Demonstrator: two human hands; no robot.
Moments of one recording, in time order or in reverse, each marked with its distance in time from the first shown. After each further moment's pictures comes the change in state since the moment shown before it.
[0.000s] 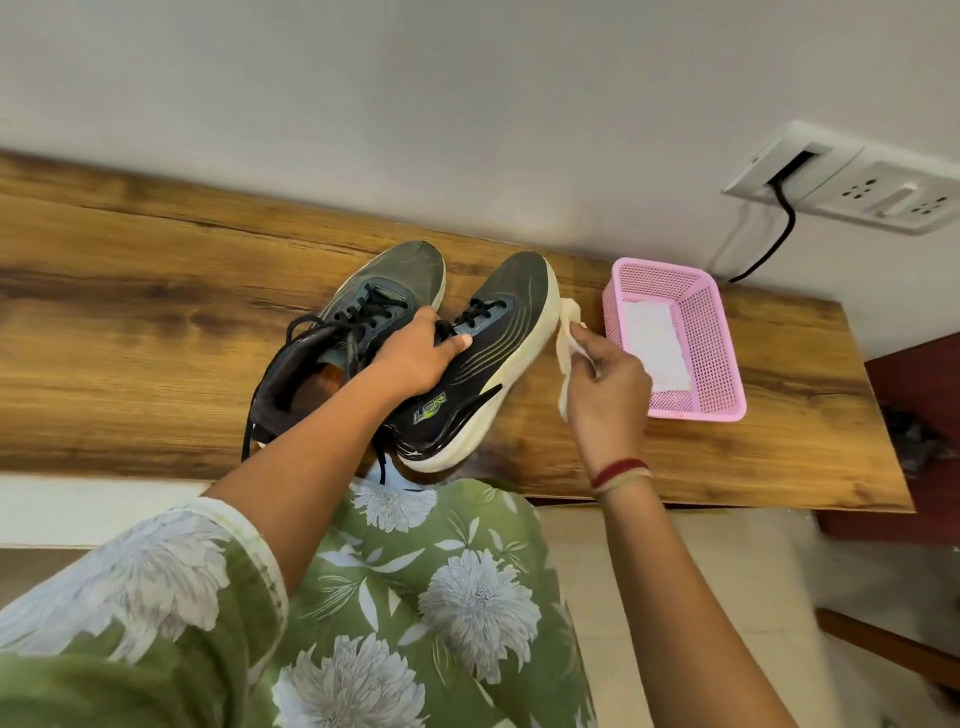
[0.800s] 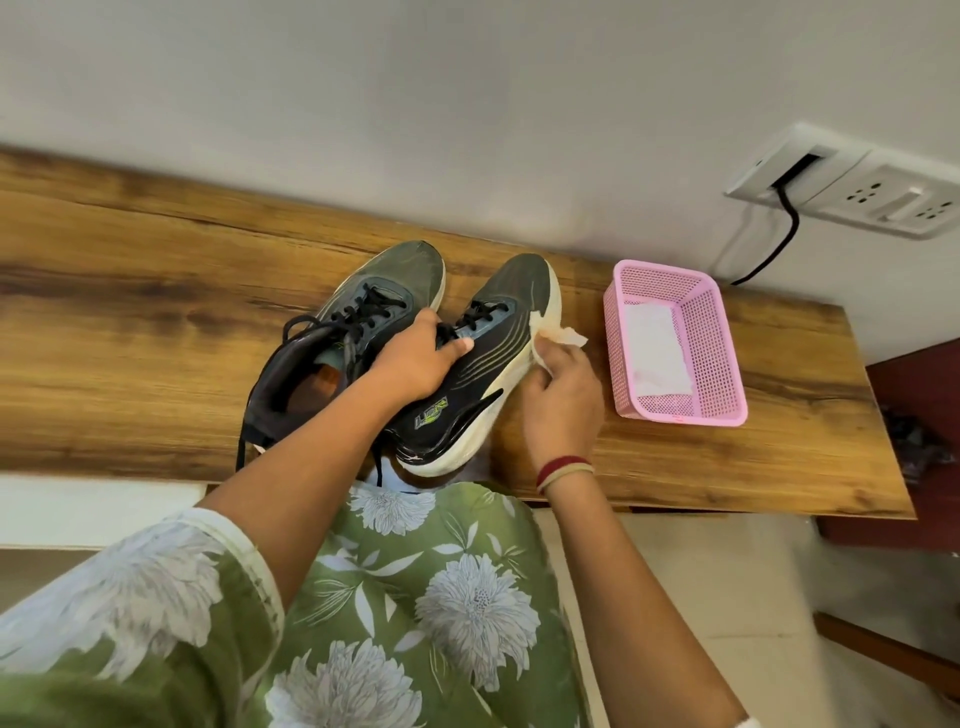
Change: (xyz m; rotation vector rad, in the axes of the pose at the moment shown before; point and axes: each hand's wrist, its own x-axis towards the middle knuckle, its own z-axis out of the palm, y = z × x) left_hand -0.001 0.001 0.003 -0.002 0.019 0.012; right_hand -0.001 0.015 0.041 -0.192 0.020 -0.095
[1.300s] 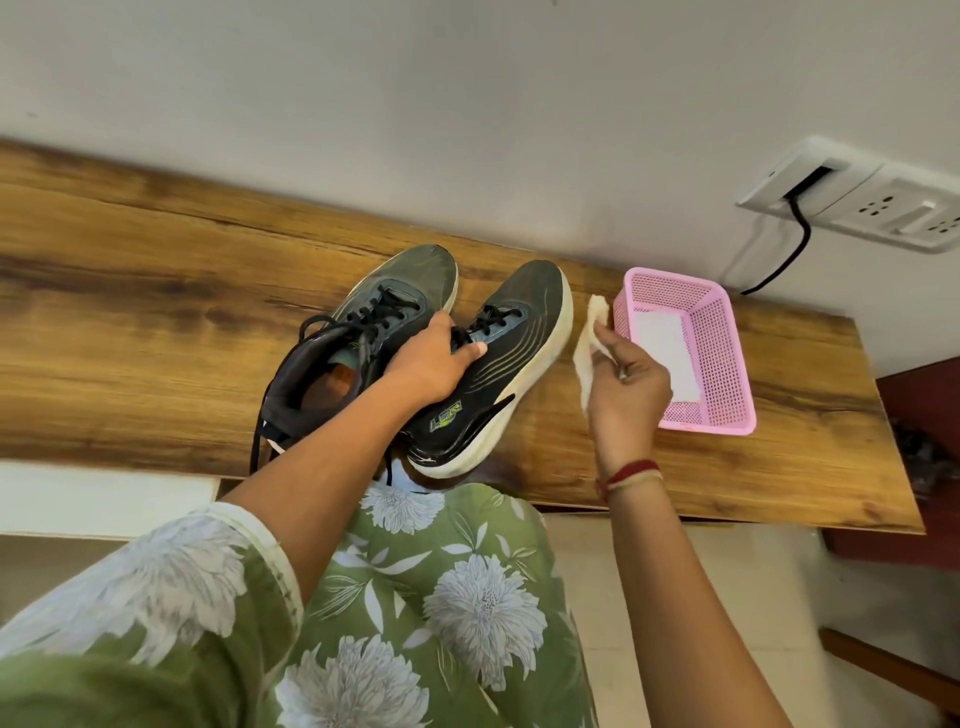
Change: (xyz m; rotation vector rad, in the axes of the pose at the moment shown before) left_hand -0.004 0.001 0.002 0.000 0.008 0.011; right_hand 0.017 0.005 -0.034 0.459 0.075 0.165
